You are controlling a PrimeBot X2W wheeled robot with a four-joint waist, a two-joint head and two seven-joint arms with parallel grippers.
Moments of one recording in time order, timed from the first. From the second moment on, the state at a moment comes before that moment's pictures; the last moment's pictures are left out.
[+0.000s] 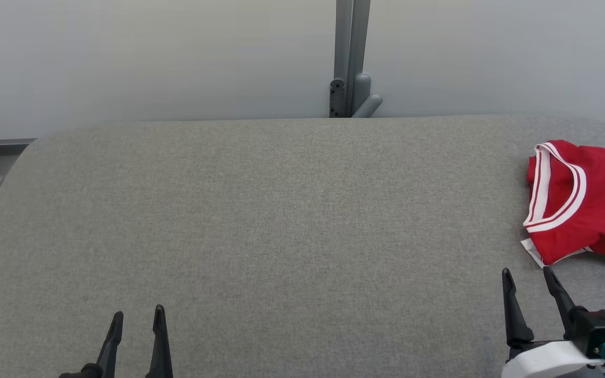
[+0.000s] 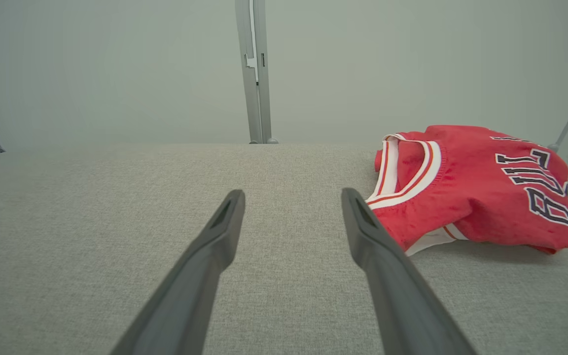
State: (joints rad) left arm 0.20 0.05 -0.04 0.08 -0.31 -0.09 -0.26; right arm 0.10 -0.05 -0.10 0.15 0.07 0.13 -0.26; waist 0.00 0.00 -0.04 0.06
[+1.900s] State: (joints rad) left arm 0.20 0.05 -0.06 0.17 -0.38 -0.10 -0.25; right arm 0.10 -0.03 -0.13 0.22 0.08 0.13 -0.22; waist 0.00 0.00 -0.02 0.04
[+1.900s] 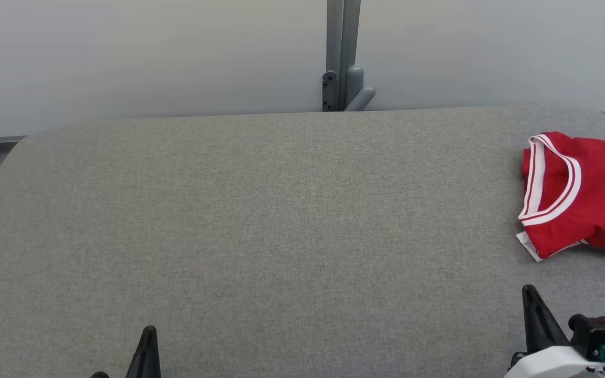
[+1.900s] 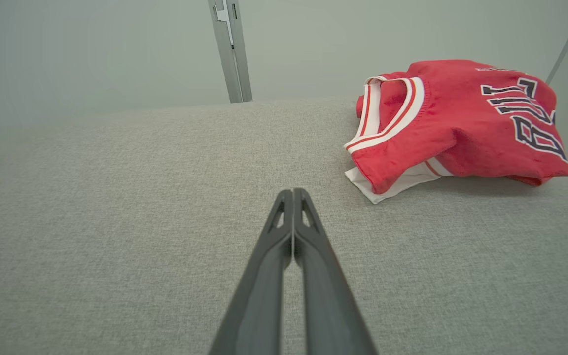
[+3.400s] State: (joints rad) left arm -0.02 0.05 -0.07 0.27 -1.01 -0.11 -0.13; right arm -0.03 -0.04 -0.22 0.27 0.83 0.13 0.02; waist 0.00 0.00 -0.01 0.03
